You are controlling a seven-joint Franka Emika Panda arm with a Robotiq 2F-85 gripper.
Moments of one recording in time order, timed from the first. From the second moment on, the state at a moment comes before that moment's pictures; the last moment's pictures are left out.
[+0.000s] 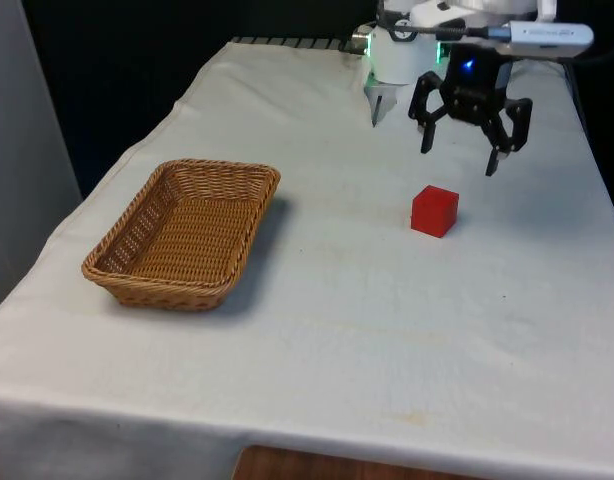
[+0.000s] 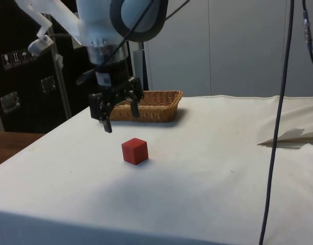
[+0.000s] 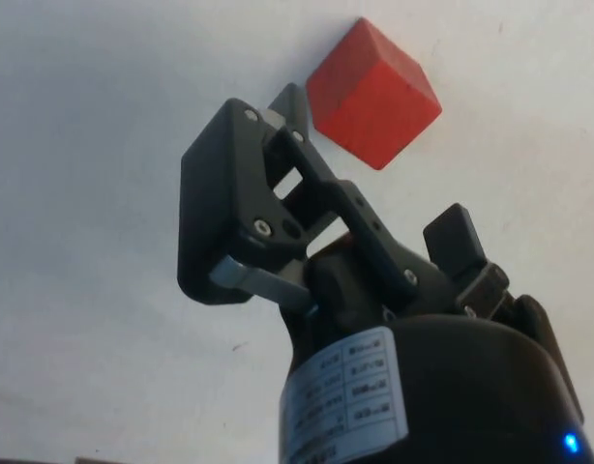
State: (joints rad) arm 0.22 0.32 -0.03 -2.10 -0.14 2.42 0.73
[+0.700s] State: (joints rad) arm 0.22 0.36 -0.05 -2.11 -0.14 2.46 0.71
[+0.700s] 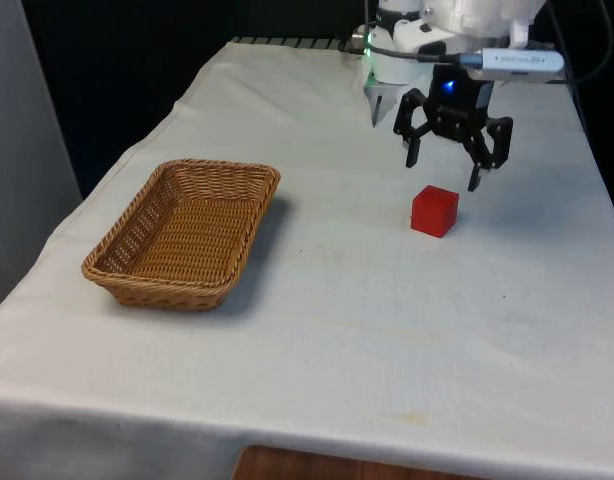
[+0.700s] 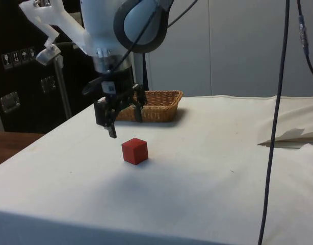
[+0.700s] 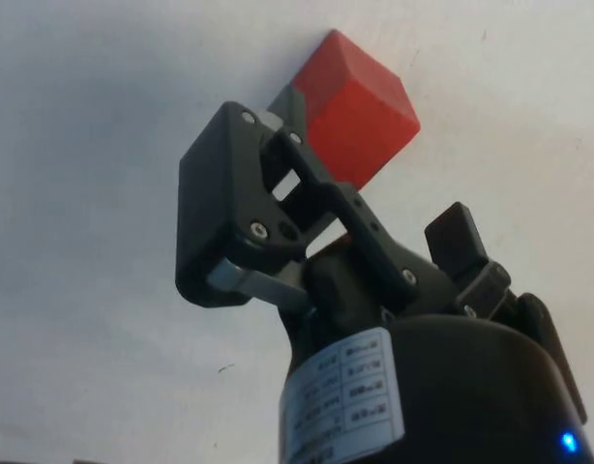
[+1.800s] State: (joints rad) arm 0.21 0.44 -0.06 -2.13 -0.14 2.56 0.71
